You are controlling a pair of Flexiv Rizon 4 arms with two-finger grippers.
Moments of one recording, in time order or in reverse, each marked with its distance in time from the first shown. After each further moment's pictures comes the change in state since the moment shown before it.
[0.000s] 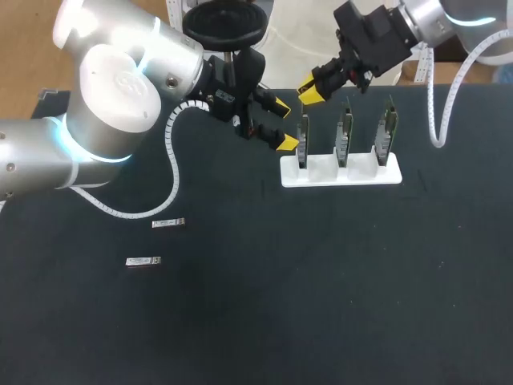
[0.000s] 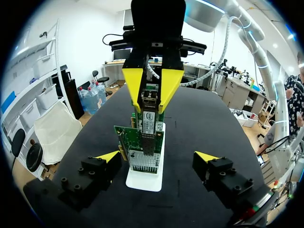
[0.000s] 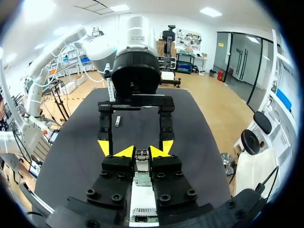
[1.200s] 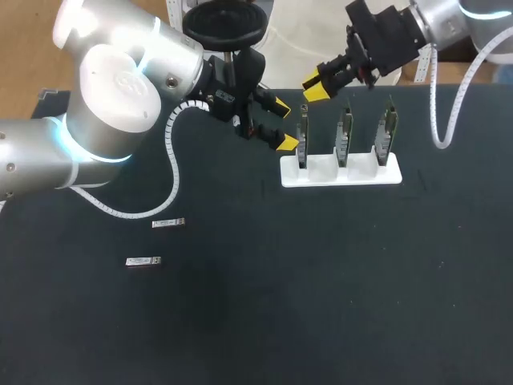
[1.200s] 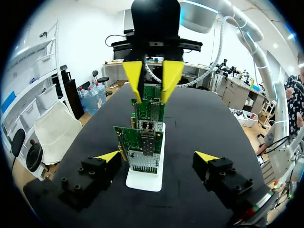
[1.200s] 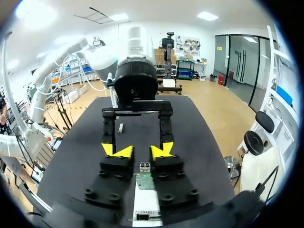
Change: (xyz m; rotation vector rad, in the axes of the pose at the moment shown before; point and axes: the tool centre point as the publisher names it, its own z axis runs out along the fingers) left arm 0.000 0.000 0.000 0.000 0.000 0.000; right arm -0.003 0.000 -0.008 -0.026 -0.082 0.029
